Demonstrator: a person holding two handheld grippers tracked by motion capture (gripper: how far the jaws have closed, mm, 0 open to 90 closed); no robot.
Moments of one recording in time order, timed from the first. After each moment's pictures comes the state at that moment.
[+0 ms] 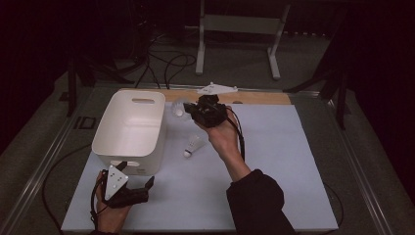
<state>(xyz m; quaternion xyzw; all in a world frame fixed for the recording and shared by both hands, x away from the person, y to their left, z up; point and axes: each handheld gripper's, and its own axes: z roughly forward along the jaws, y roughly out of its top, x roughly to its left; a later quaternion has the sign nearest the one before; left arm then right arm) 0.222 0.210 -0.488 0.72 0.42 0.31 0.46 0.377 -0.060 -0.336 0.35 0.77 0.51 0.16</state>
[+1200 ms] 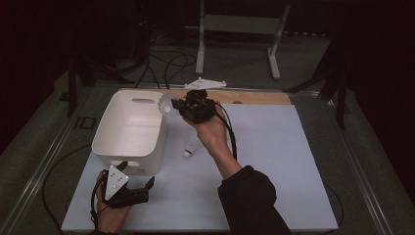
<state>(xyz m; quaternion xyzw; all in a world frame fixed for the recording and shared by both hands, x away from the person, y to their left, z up) 0.222 0.209 -0.488 0.72 0.42 0.31 0.46 0.379 -0.032 -0.323 0.34 0.77 0.53 0.14</state>
